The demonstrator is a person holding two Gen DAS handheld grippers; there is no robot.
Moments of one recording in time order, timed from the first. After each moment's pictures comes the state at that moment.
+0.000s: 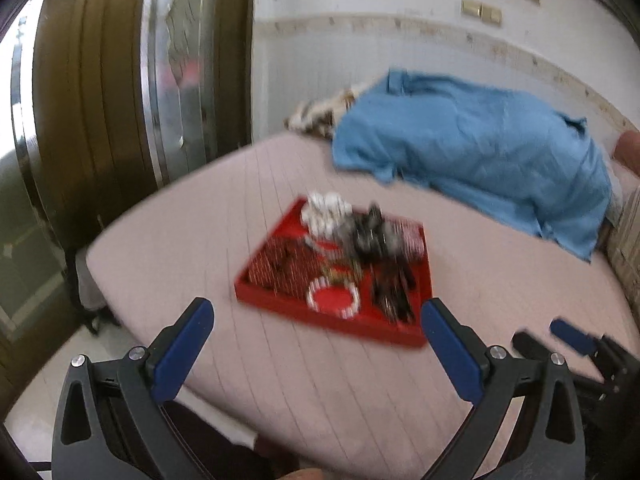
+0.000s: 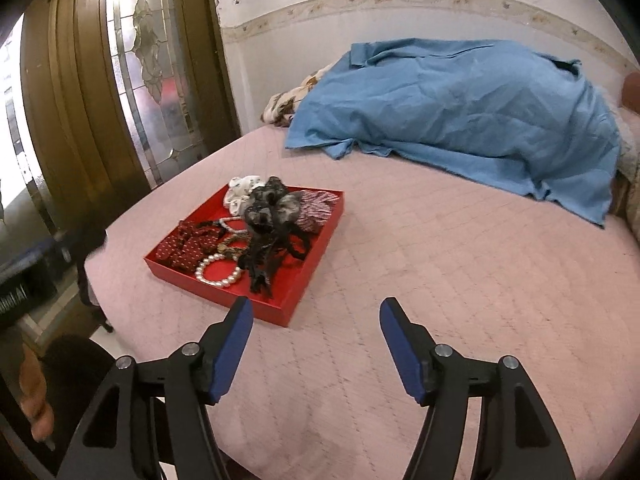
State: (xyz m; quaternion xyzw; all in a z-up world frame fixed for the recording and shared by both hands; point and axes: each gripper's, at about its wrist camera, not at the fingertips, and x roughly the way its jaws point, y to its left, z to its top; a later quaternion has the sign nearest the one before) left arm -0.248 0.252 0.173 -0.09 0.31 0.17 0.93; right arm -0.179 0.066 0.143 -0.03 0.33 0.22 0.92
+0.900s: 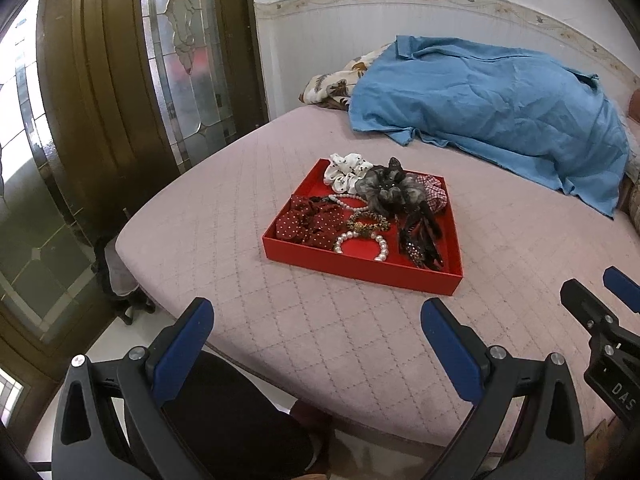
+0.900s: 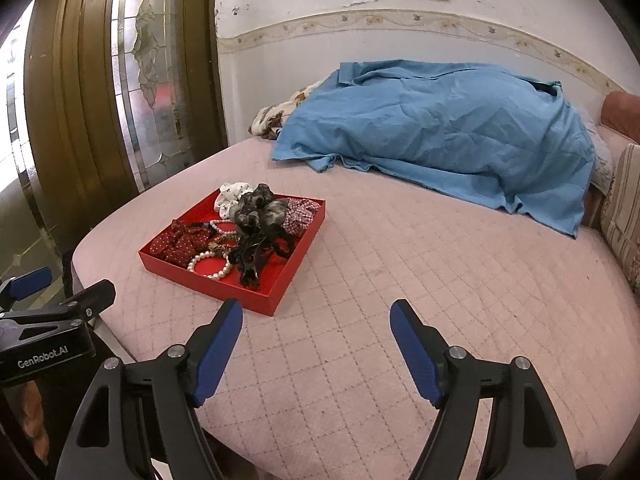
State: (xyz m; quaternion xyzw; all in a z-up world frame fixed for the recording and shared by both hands) left arm -0.270 0.245 0.160 -0.04 0.35 0.20 0.91; right arm -0.216 0.059 0.149 -0.05 0.30 0.19 0.93
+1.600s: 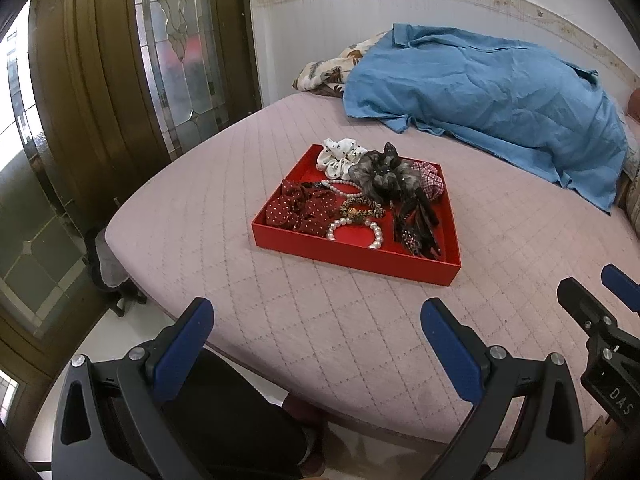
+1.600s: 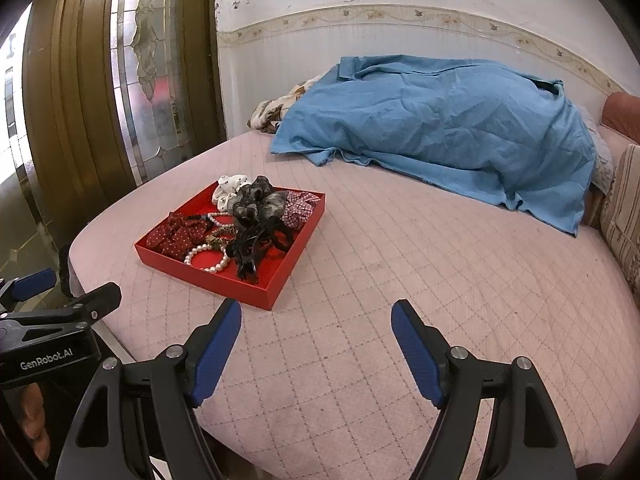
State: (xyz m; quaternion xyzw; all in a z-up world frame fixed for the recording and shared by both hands) left arm -0.264 0.246 0.149 -0.05 0.37 0.19 0.91; right arm -0.214 0.060 0.144 -0.06 0.30 0.19 0.93
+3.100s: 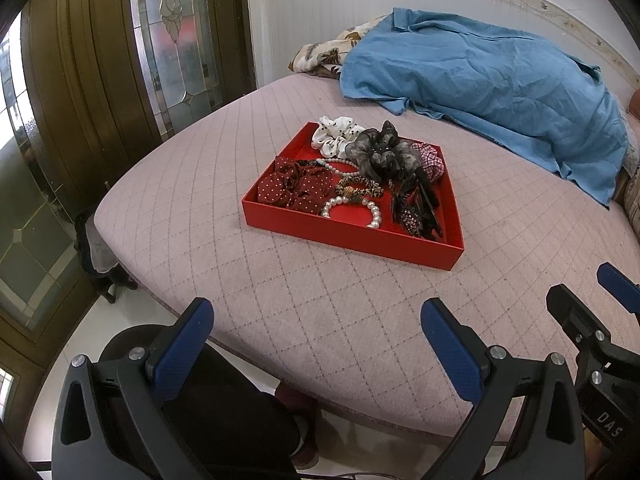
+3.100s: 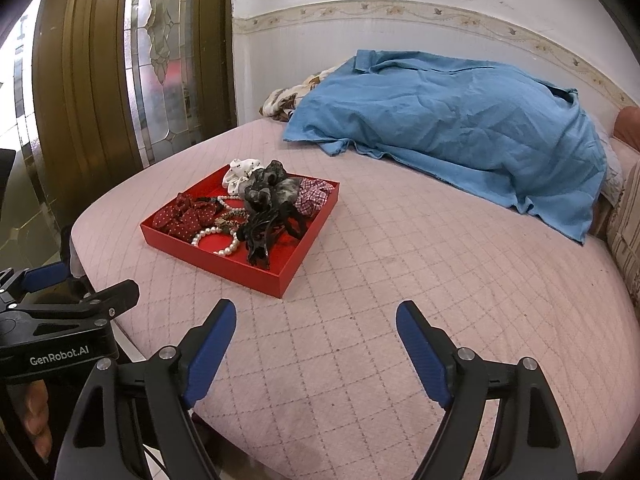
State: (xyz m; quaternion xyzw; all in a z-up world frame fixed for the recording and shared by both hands) left arm -0.258 0.249 0.132 -0.07 0.39 0.18 0.90; right arm -0.217 0.075 0.133 -0.08 0.31 0.20 0.92
